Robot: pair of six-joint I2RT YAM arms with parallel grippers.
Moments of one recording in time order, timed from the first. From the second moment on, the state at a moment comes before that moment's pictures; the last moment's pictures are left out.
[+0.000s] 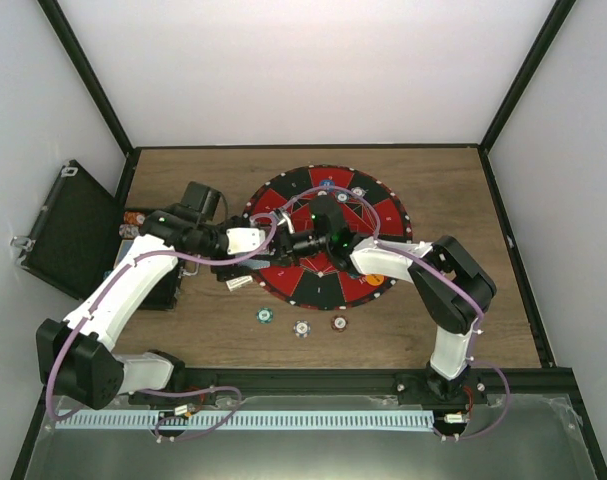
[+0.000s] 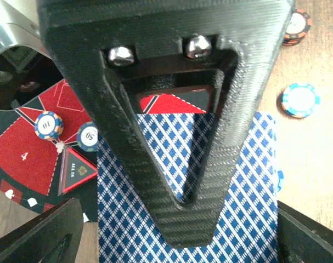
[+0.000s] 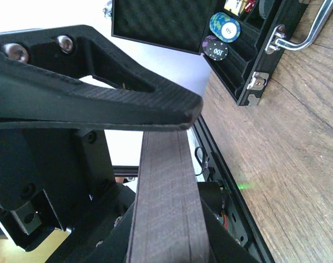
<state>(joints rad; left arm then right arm) -0.39 1.29 1.14 -0.93 0.43 1.03 0.75 1.81 1.06 0.48 -0.99 1.15</state>
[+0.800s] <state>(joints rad) -0.37 1.29 1.14 -0.97 0.49 1.06 0.75 1.81 1.03 0.57 -1.02 1.22</state>
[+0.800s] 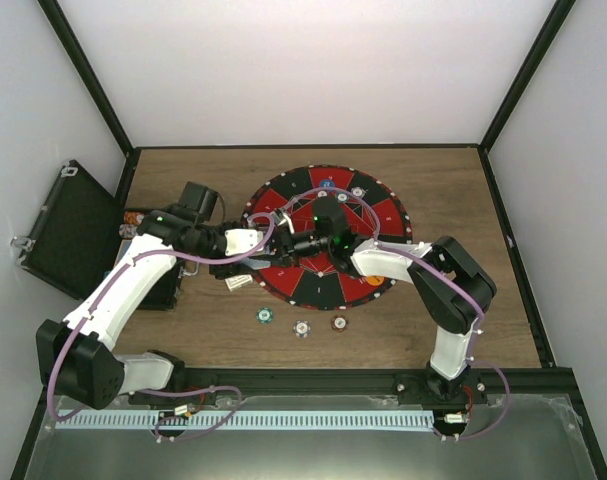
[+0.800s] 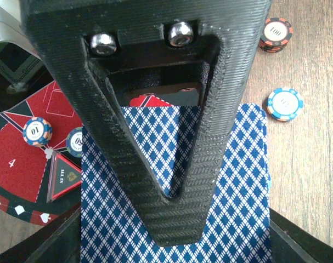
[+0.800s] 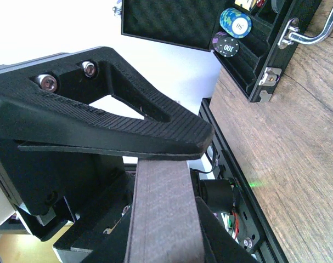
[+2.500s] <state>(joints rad) -0.34 1.29 1.17 -1.02 0.51 1.00 0.73 1.79 1.13 0.20 -0.97 0.94</state>
